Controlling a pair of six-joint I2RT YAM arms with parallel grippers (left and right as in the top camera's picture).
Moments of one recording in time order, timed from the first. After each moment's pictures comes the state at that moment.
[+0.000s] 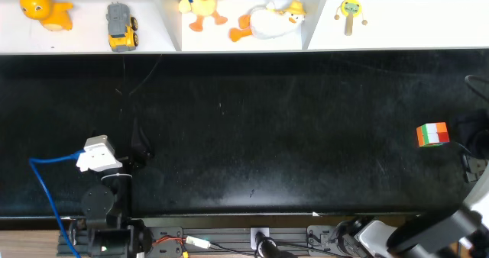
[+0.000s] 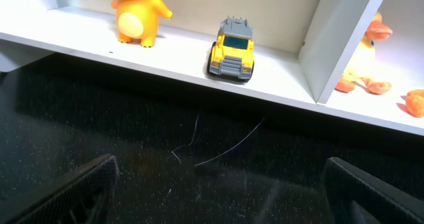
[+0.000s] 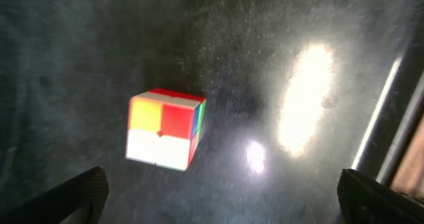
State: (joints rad) left arm 0.05 0.01 0.01 -0.08 -0.10 -0.19; right arm -0.84 1.51 1.19 -1.00 0.00 0.53
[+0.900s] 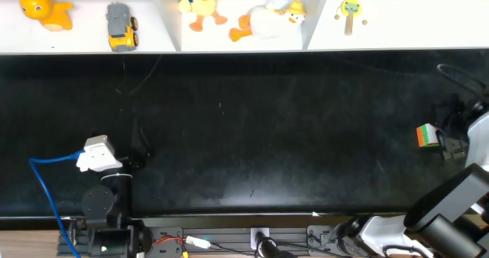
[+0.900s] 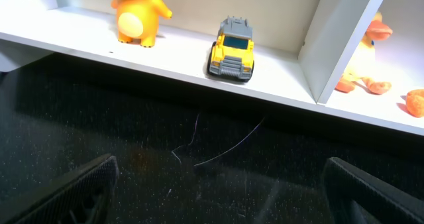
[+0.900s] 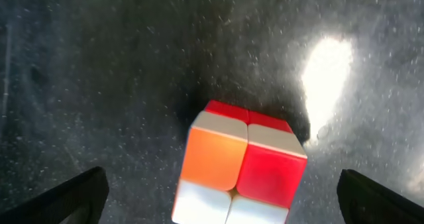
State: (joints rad) left arm 0.05 0.01 0.01 -0.08 -0.10 -0.19; right arm -0.70 1.66 1.13 -0.78 -0.02 0.62
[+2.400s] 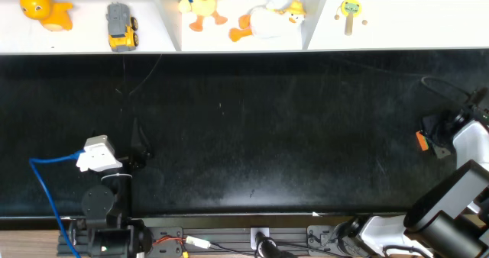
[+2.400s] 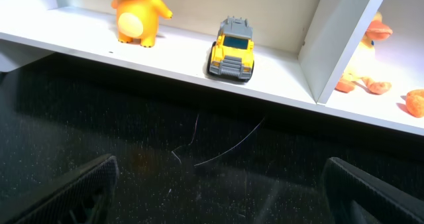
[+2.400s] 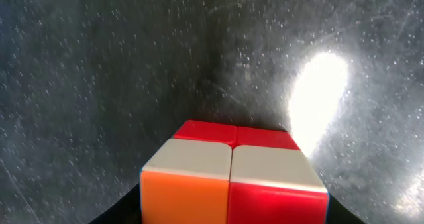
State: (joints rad) left arm 0.05 0.01 0.01 -0.08 -0.10 -0.19; right arm -0.69 1.66 0.97 -0.61 0.02 0.55
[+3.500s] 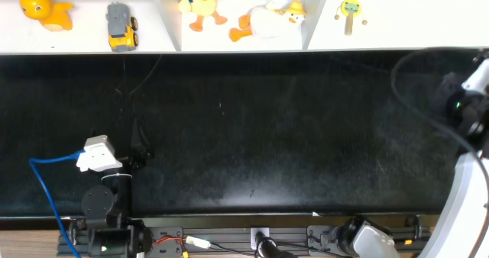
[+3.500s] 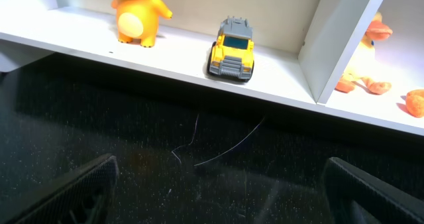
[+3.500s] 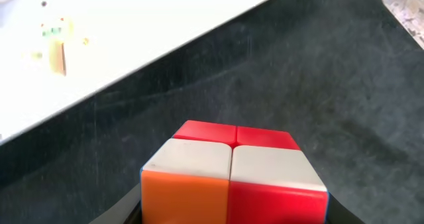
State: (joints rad) left arm 0.05 0.01 0.01 -0.08 -0.10 -0.19; right arm -0.50 1.20 1.29 -0.97 -0.11 0.05
